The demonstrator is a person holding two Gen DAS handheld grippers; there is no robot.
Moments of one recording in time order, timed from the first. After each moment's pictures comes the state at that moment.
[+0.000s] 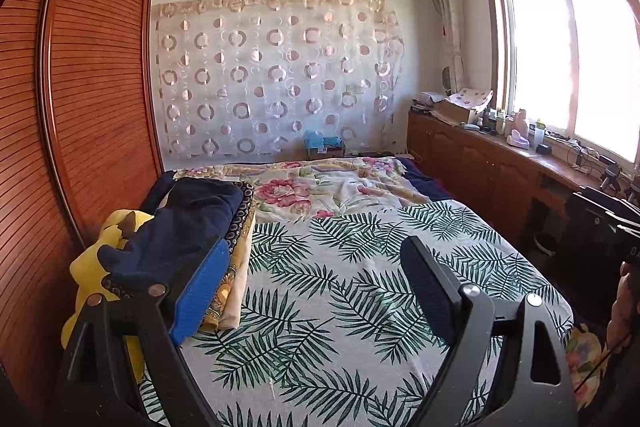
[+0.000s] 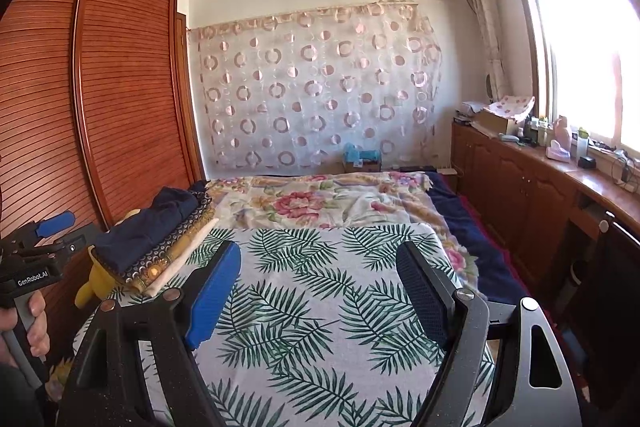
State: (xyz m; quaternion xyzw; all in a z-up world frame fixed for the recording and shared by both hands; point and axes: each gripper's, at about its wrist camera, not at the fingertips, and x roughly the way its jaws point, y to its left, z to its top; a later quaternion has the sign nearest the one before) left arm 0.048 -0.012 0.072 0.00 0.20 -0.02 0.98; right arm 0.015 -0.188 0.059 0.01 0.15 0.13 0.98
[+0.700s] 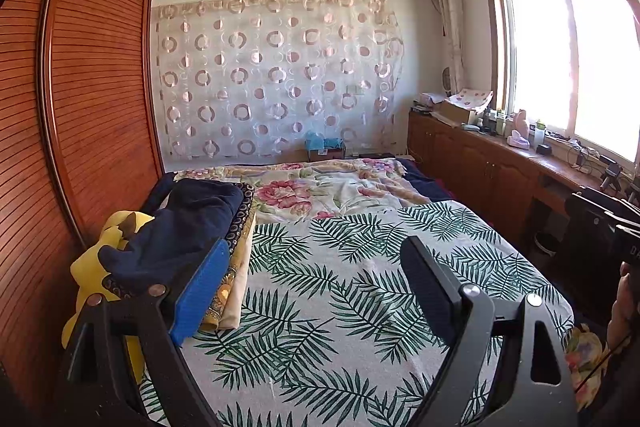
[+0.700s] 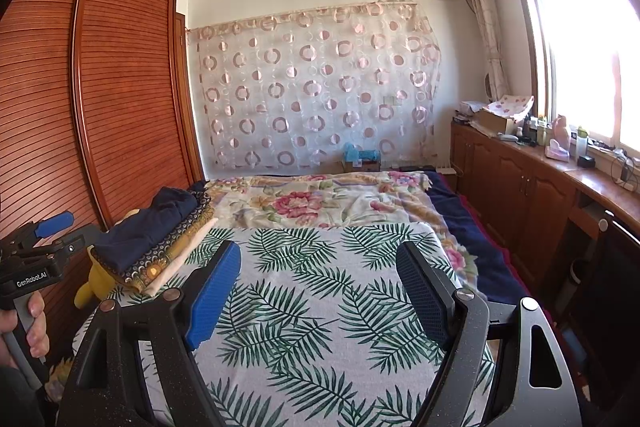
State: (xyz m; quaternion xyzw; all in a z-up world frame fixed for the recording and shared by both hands) left arm 0.048 -0.012 0.072 0.00 0.20 -0.02 0.98; right arm 0.022 -0.198 0.055 0.01 0.15 0.13 0.98
